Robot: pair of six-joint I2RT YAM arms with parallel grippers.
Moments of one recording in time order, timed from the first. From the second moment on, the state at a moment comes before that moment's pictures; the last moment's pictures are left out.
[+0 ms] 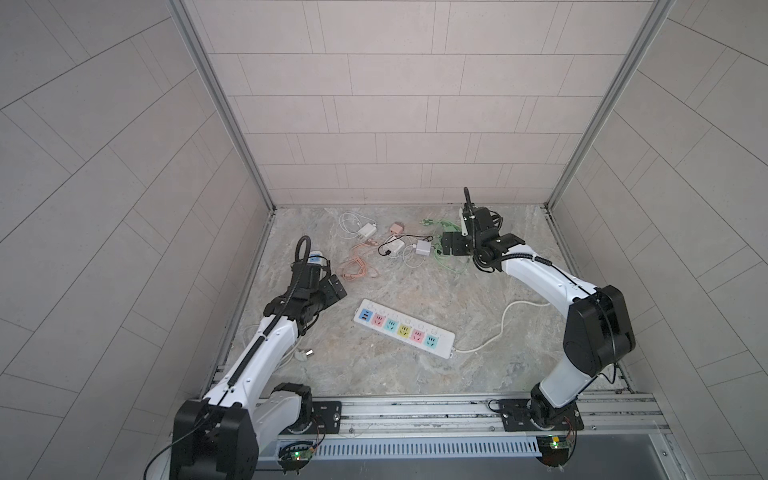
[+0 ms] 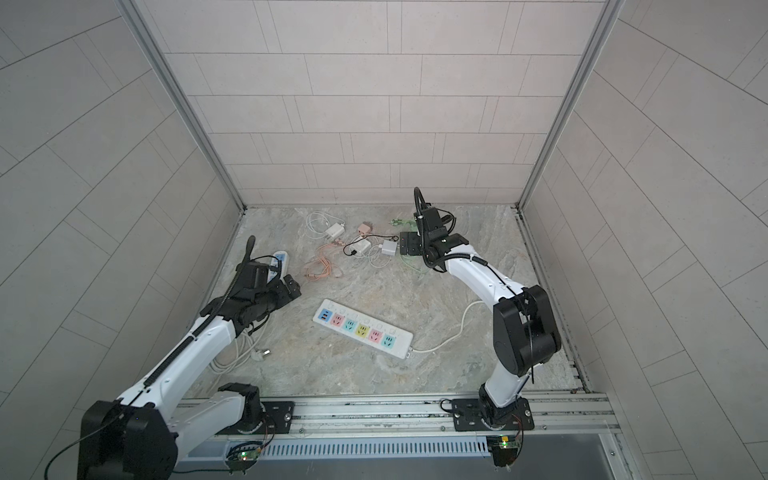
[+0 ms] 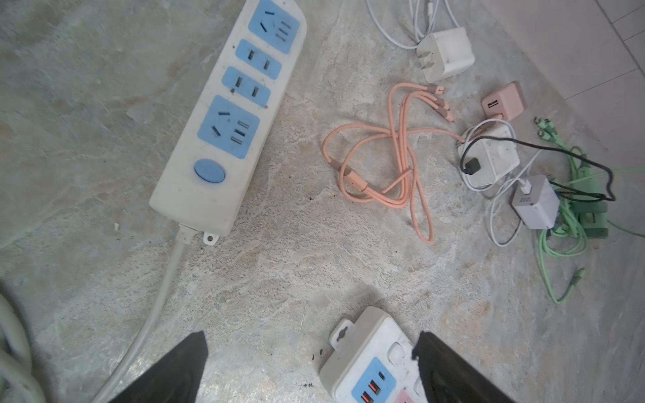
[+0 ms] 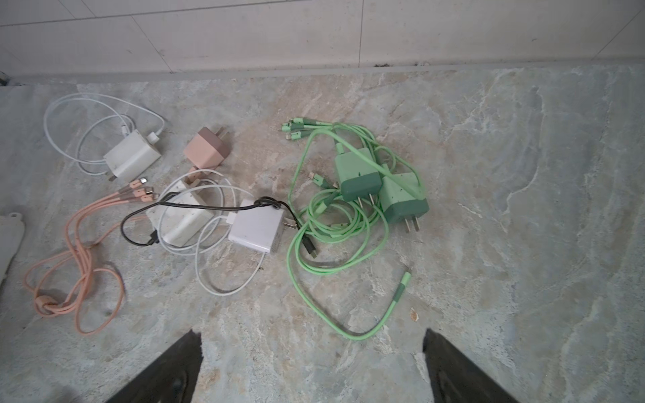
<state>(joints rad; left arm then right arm) -0.13 1.05 0.68 -0.50 -0.01 -0.66 0.35 1.69 1.34 -0.43 0.12 0.32</state>
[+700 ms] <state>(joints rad) -0.13 1.10 0.67 -0.48 0.06 -0.63 0.31 1.96 1.51 -0.51 -0.01 0.27</state>
